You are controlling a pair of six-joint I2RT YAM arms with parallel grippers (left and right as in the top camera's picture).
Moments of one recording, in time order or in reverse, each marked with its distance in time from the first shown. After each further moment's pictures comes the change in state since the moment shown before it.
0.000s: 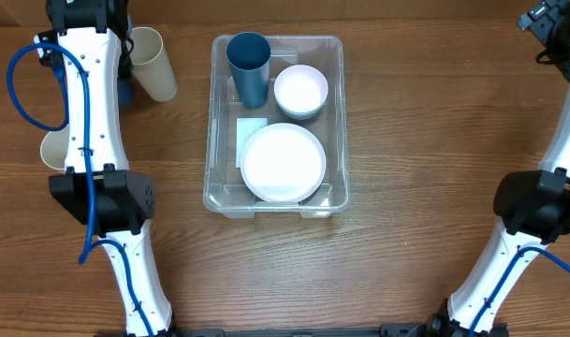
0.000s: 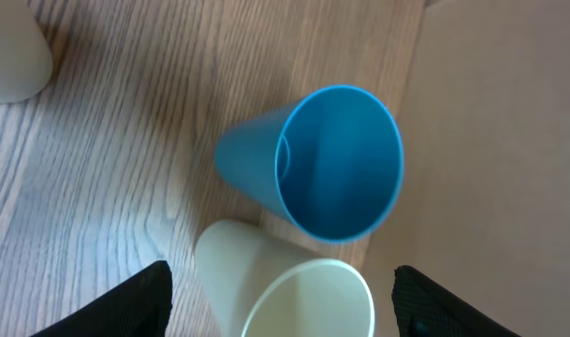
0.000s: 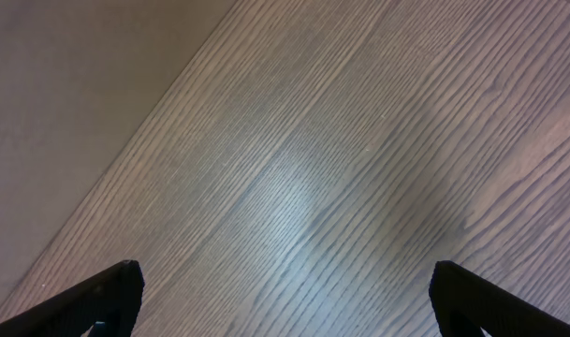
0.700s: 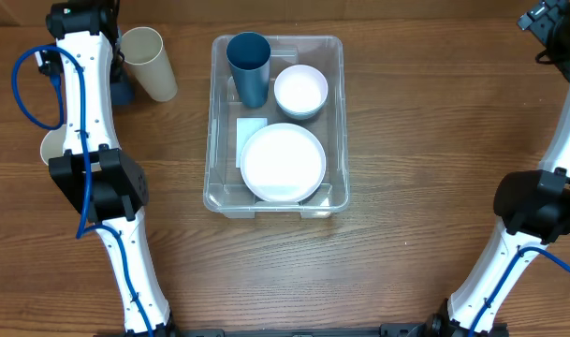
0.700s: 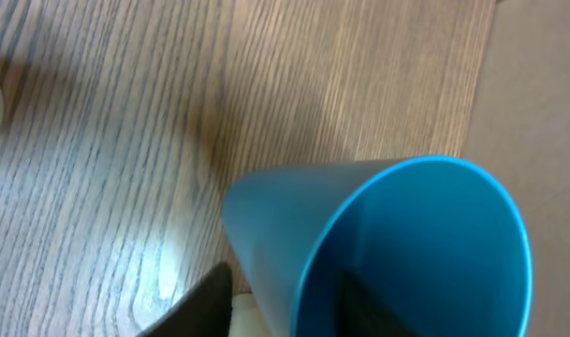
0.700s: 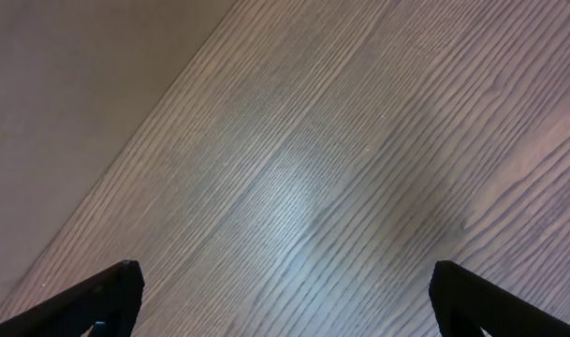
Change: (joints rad) left arm 0.084 0.158 -0.002 0.092 0.024 0.098; right arm 0.000 0.000 0.000 0.000 0.000 0.000
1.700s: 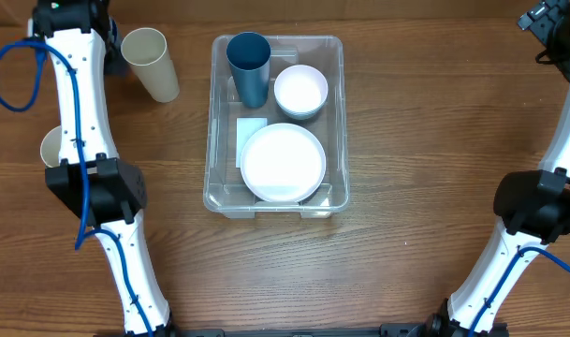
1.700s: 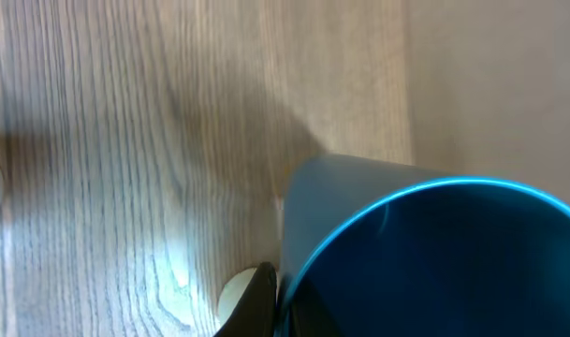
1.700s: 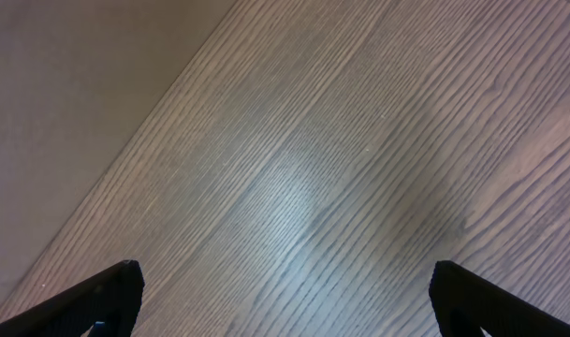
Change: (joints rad) left arm 0.000 -0.043 0.092 -0.014 0.061 0.334; right arm 0.000 0.000 0.000 0.000 0.000 0.000
